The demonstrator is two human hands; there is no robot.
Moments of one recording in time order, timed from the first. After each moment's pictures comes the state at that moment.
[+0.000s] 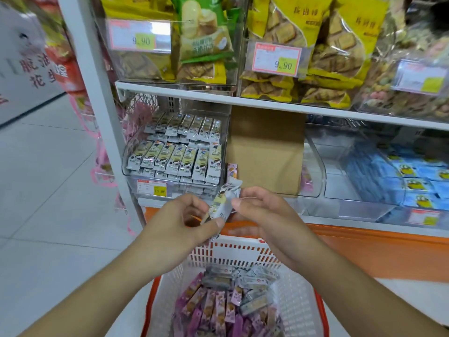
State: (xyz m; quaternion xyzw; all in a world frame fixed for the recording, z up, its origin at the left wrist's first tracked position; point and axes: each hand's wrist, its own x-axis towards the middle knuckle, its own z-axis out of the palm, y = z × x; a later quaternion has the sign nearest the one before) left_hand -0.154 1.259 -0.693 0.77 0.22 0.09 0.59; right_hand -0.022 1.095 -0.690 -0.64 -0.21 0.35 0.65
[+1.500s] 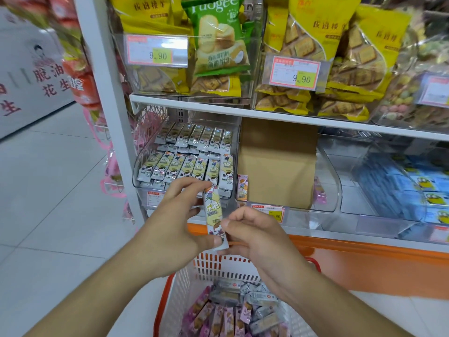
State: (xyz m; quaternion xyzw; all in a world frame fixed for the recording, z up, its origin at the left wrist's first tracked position) left_hand -0.150 1.298 -0.687 0.86 0.14 0.14 0.46; right_hand -0.048 1.132 -0.697 -0.63 -0.18 0.37 0.66
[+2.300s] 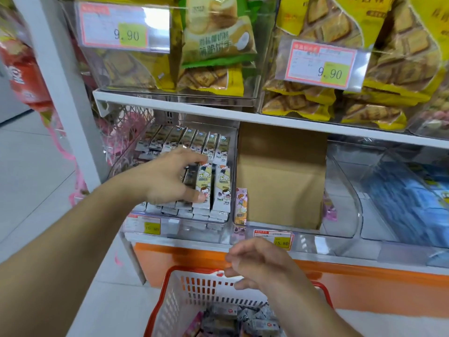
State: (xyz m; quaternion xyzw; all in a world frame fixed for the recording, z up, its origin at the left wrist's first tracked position) left_hand -0.018 1.417 -0.671 0.95 0.12 -0.02 0.29; right_hand -0.004 1.141 -0.725 -0.75 -0.12 0.37 0.54
